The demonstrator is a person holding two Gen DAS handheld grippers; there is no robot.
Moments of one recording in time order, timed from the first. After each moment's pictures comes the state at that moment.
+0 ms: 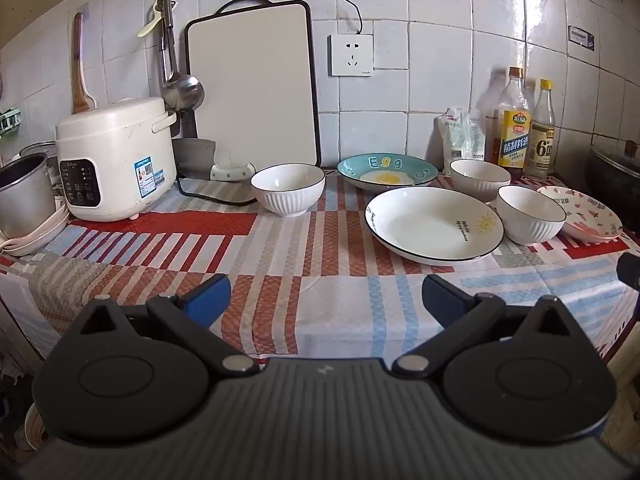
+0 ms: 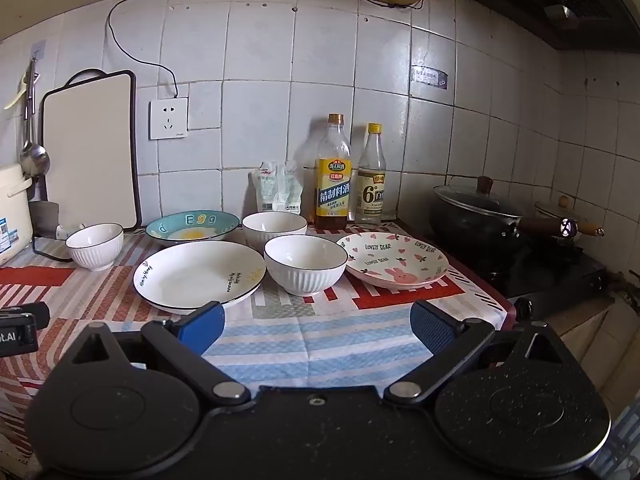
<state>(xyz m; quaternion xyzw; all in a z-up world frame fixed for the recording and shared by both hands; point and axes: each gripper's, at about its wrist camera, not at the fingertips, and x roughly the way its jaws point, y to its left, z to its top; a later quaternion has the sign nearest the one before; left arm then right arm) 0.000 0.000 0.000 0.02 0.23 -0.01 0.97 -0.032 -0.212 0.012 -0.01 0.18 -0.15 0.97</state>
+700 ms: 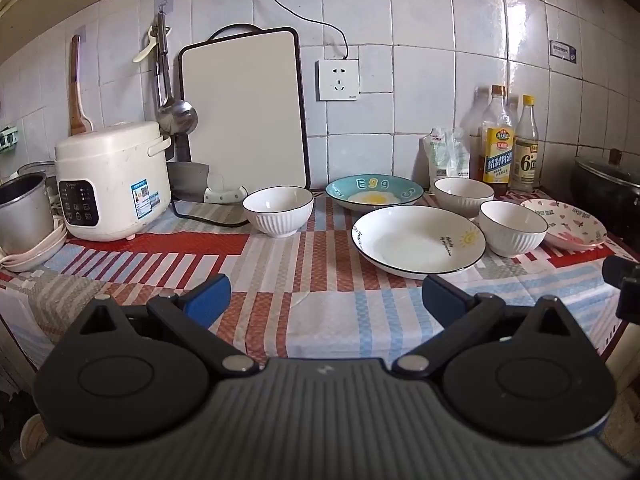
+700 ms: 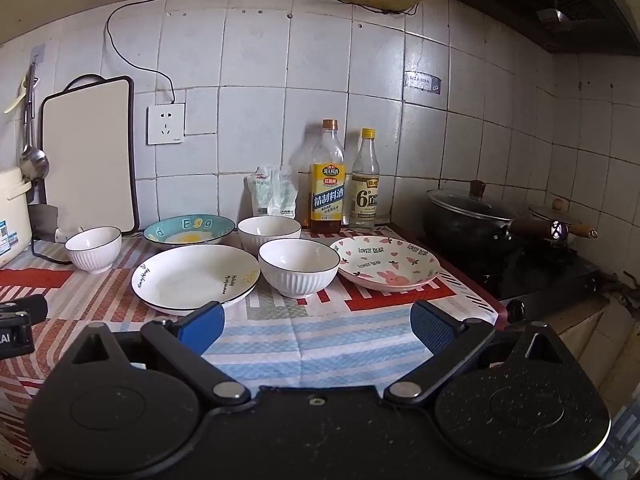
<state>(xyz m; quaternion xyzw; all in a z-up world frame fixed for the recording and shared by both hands) -0.021 -0.007 0.006 0.02 0.20 -0.02 0.98 -0.044 -0.217 0.018 -0.01 0.17 -0.15 0.97</state>
